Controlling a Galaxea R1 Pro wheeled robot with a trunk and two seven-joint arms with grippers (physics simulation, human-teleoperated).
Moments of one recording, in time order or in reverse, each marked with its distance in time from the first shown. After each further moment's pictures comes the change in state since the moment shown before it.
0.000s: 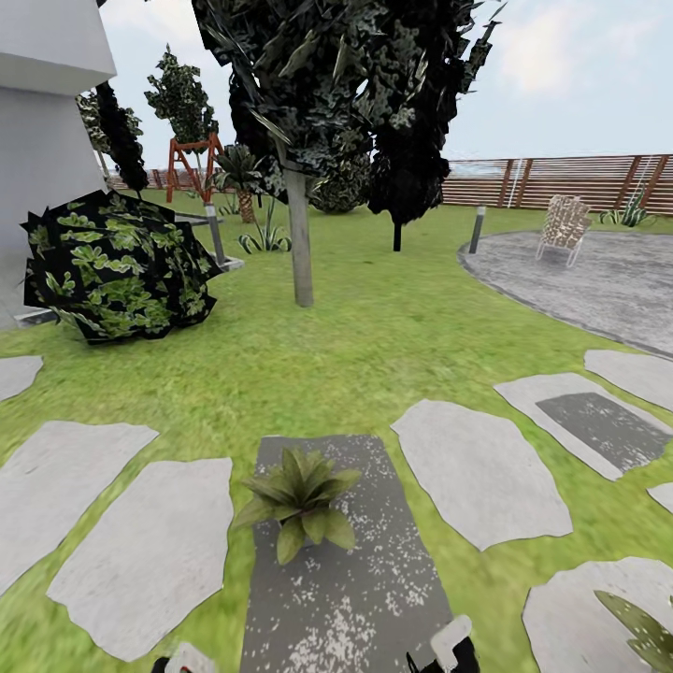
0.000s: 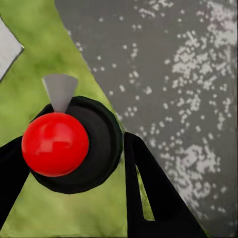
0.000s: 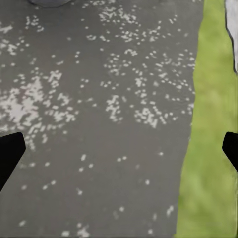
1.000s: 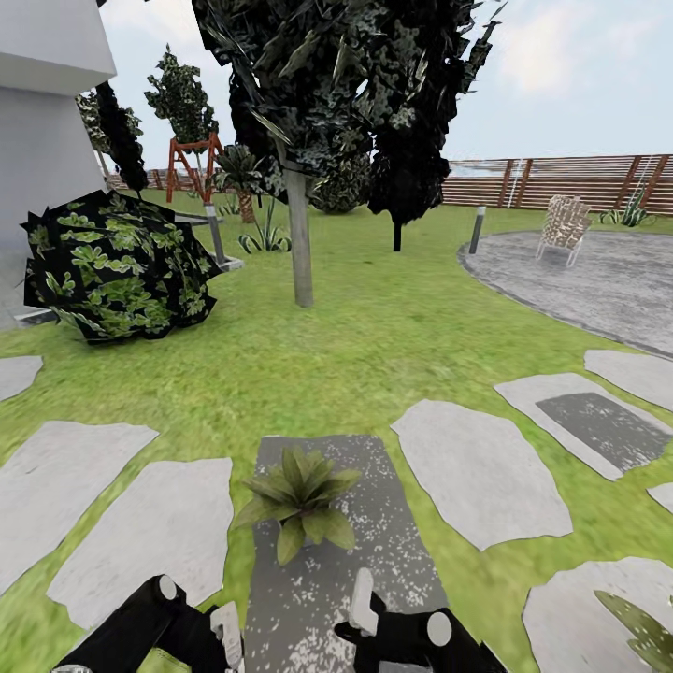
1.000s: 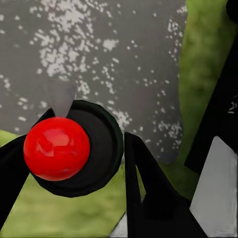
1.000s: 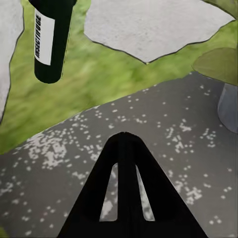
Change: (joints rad) left arm -0.050 -0.004 -0.065 -0.479 -0.470 0.372 -0.758; right arm -0.030 0.085 0.147 -0.418 0.191 0.133 0.796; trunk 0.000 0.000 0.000
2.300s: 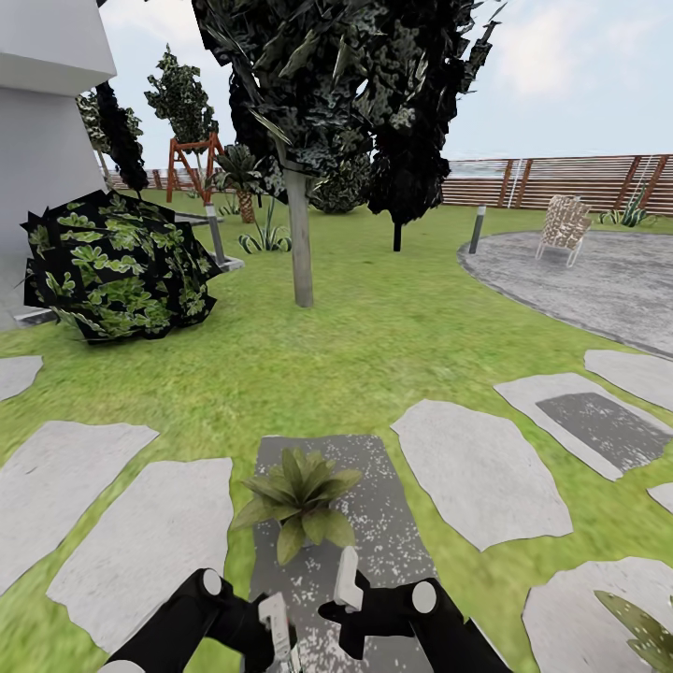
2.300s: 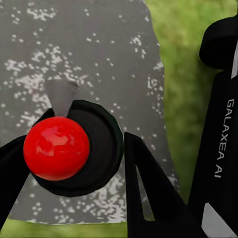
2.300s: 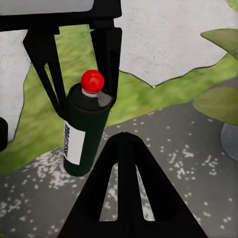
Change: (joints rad) left arm -0.002 -0.145 0.010 -0.038 -0.038 -0.057 0.012; right arm 0.000 0.045 0.000 -0.166 -0.006 0.120 0.146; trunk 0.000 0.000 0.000
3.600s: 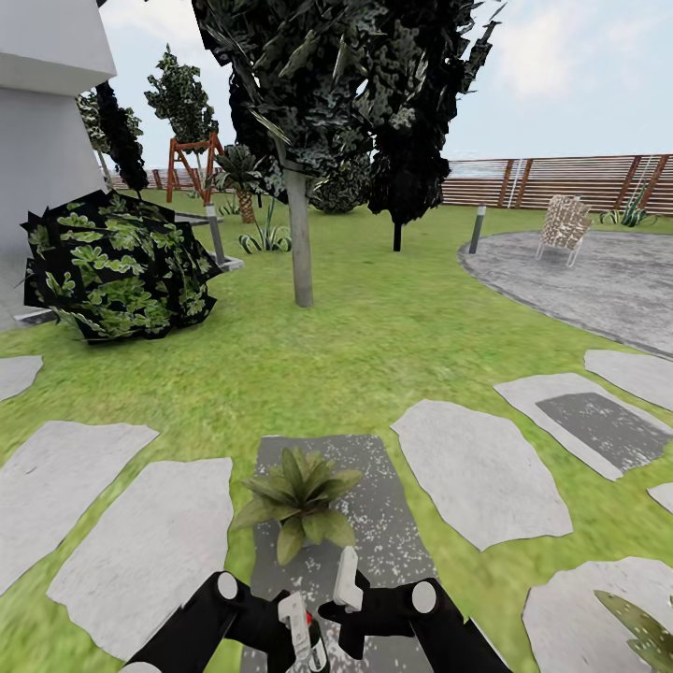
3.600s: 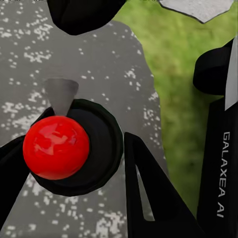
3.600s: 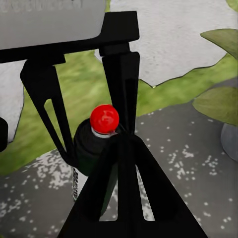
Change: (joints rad) left arm 0.002 -0.057 -0.001 0.016 0.024 -0.074 0.035; right arm 0.000 0.000 0.000 0.000 0.000 0.000 0.000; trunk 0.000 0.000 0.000
